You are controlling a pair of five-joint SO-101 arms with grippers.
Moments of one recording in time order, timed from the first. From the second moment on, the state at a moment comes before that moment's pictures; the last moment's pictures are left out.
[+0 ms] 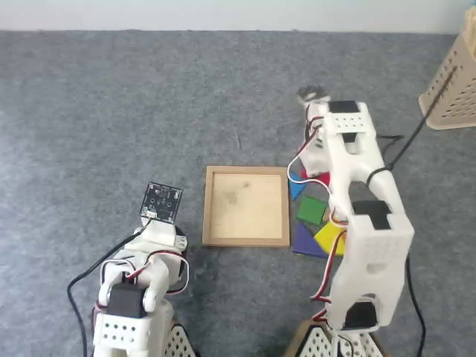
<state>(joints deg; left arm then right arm) 1.1 -103.4 97.6 72.0 -0.7 -7.7 28.4 -9.8 77.4 13.9</state>
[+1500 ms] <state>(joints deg) 1.1 -103.4 97.6 72.0 -0.7 -12.5 32.1 -9.0 67.4 9.1</state>
